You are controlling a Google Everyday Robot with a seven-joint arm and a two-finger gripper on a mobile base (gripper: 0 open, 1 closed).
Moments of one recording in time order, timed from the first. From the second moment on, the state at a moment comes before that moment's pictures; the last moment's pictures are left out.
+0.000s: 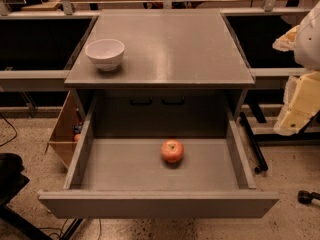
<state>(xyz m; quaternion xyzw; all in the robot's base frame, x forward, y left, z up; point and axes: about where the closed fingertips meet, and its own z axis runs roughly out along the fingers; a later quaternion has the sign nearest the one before) 0.439 -0.212 0.987 -0.60 0.78 -0.05 0.18</state>
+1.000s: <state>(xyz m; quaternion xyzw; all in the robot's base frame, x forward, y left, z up) 0.444 -0.161 0.850 -0.60 0.77 0.06 0.20</state>
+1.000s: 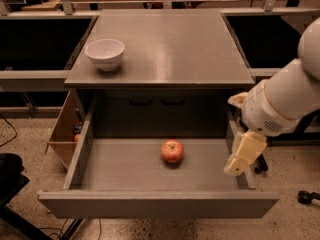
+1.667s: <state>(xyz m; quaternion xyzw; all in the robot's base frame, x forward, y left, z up) 0.511 -0.115 0.773 -0.59 0.75 0.09 0.29</state>
